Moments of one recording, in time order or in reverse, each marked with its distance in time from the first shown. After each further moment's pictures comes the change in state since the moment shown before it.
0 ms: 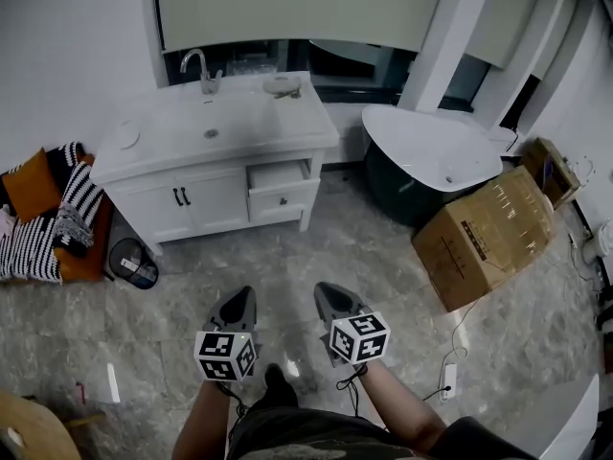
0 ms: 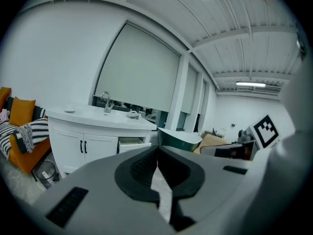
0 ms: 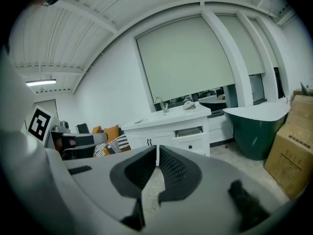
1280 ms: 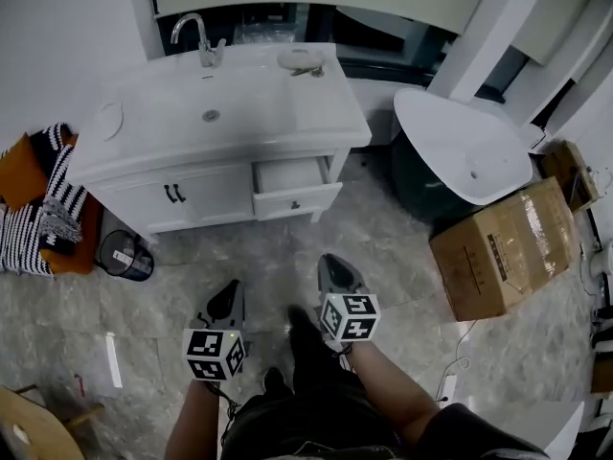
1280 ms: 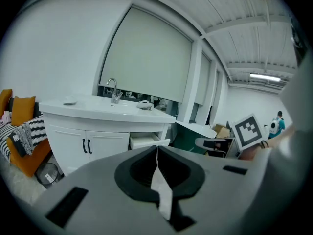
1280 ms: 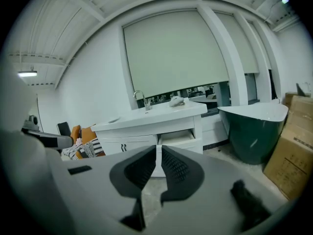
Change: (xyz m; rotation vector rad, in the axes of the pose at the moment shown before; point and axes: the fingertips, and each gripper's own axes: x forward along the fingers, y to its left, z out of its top) left arm 0.091 0.082 -0.005 -0.019 0.103 0.089; right arm 0.150 -0.090 0.015 0.025 -0.001 -0.143
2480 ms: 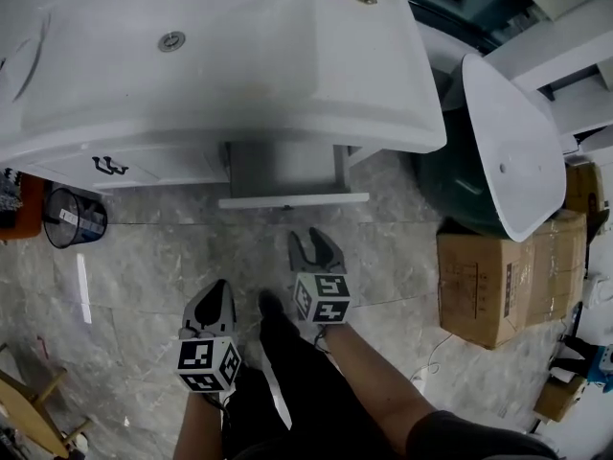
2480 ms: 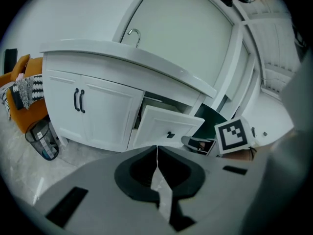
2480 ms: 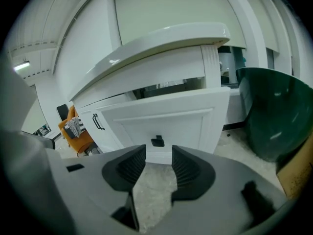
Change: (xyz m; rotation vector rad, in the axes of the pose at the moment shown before) left arm 0.162 0.042 -0.108 -0.275 0.205 0.170; right arm 0.202 -0.075 -0.107 -0.054 0.274 0.047
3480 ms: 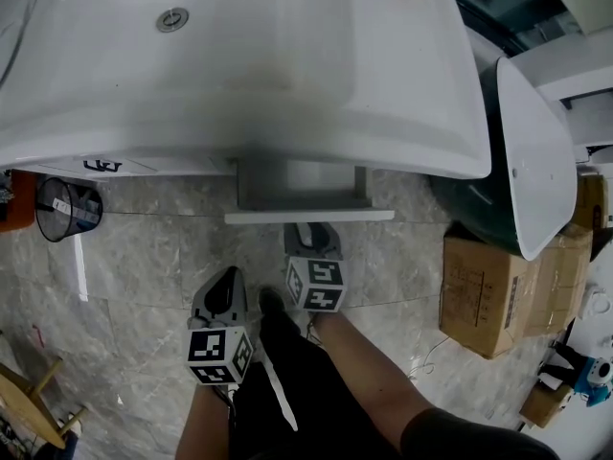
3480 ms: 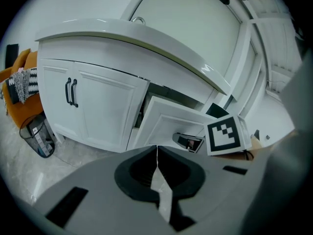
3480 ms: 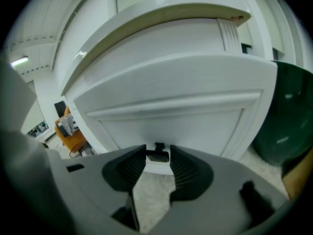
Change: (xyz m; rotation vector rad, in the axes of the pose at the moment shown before) left arm 0.055 0.011 0.005 -0.041 0.031 0.018; right arm 0.070 0.005 0.006 -0.030 0.023 -0.013
